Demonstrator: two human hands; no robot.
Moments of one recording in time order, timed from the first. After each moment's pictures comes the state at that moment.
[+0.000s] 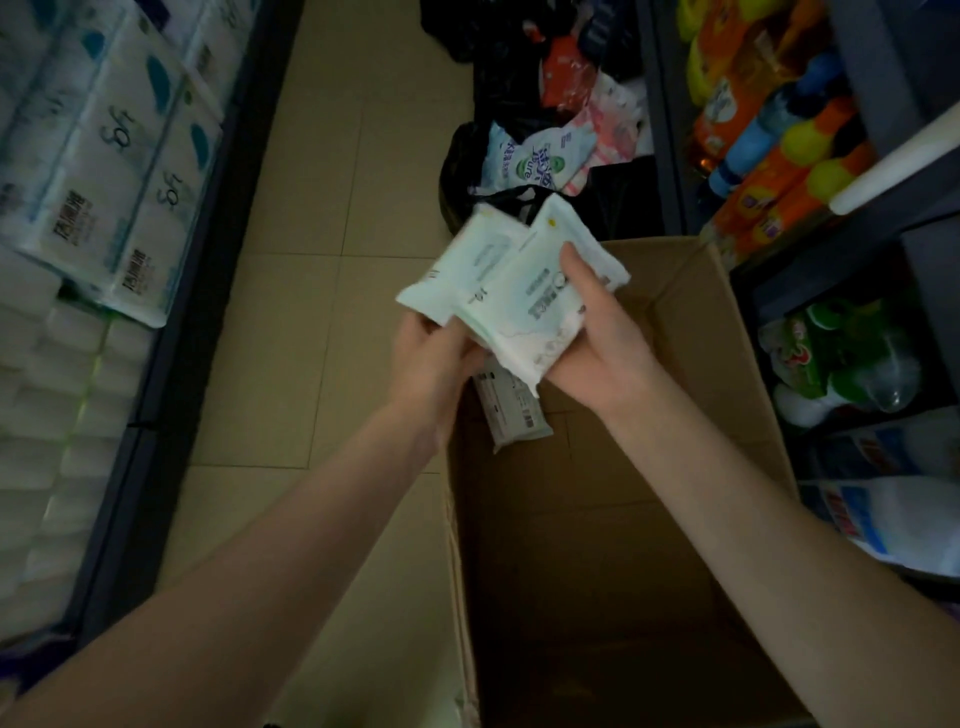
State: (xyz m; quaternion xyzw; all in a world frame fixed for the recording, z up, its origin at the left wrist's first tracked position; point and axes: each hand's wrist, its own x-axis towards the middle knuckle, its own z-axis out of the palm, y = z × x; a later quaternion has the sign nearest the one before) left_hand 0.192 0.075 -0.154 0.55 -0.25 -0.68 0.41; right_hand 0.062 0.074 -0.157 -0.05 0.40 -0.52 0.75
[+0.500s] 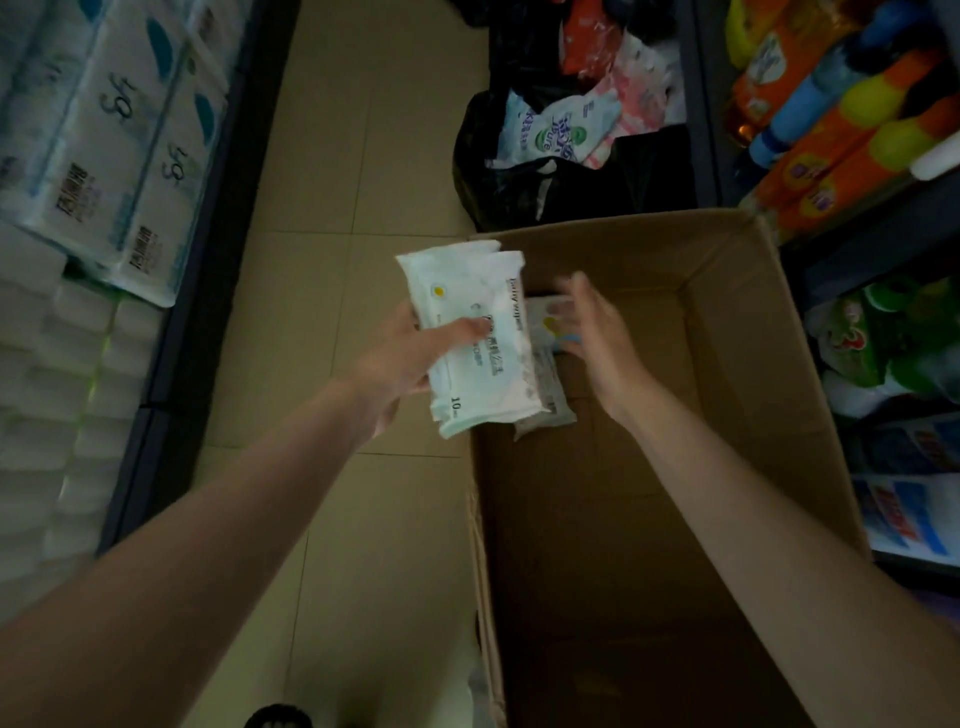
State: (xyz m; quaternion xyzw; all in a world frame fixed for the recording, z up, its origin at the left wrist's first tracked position) left_hand 0.242 0.057 -0.169 0.60 -0.39 -0.67 0.18; right_hand 0.071 0.071 -0.223 -0.27 0.67 -0.40 0.57
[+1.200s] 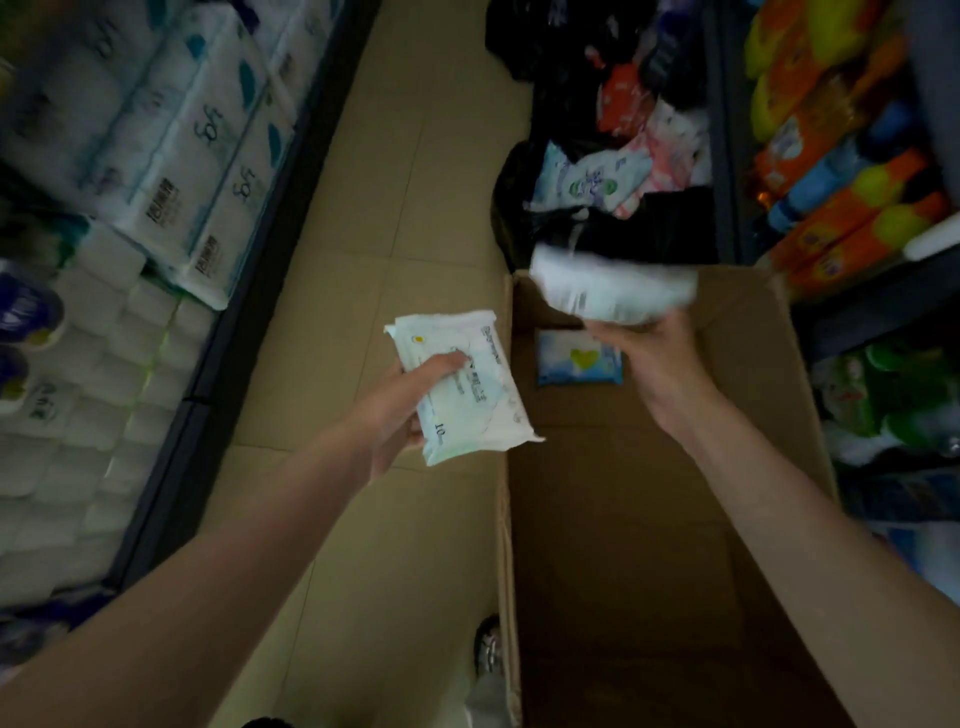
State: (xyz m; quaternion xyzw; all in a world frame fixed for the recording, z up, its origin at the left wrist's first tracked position) left_hand 0.292 0.093 -0.151 0.63 -0.28 -0.70 0.18; right_hand 0.069 0.078 -0.176 -0.39 0.62 -0.47 0.50
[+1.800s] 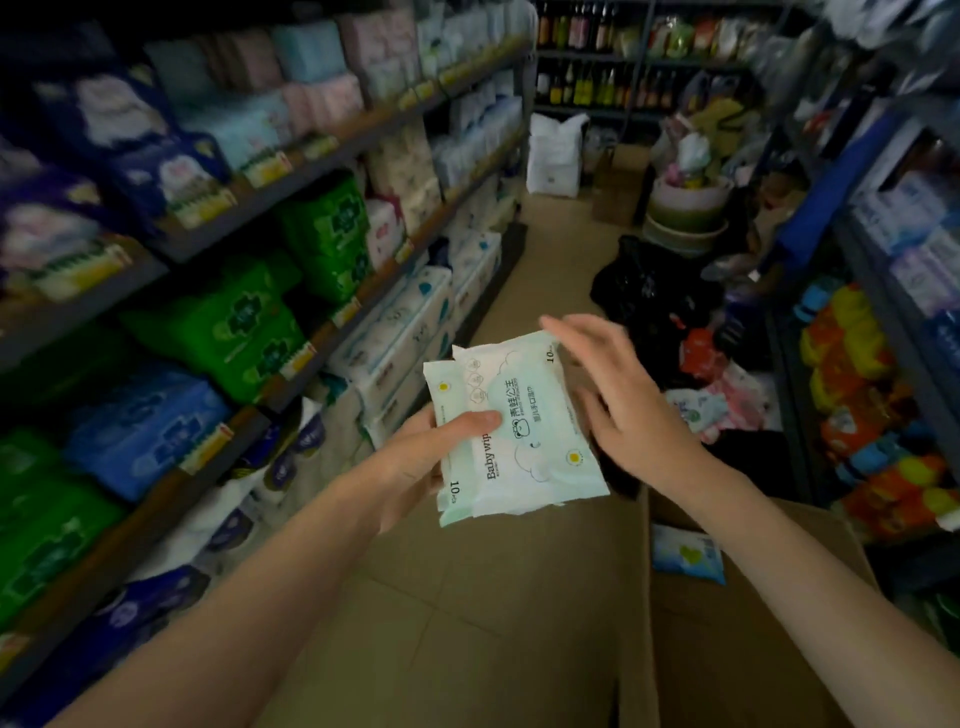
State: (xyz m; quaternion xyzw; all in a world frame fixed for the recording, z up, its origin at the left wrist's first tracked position) left_hand 0.477 0.139 0.081 0.54 -0.39 -0.66 0.34; right_hand 0.272 0.093 0.087 -0.87 0.39 -0.29 0.08
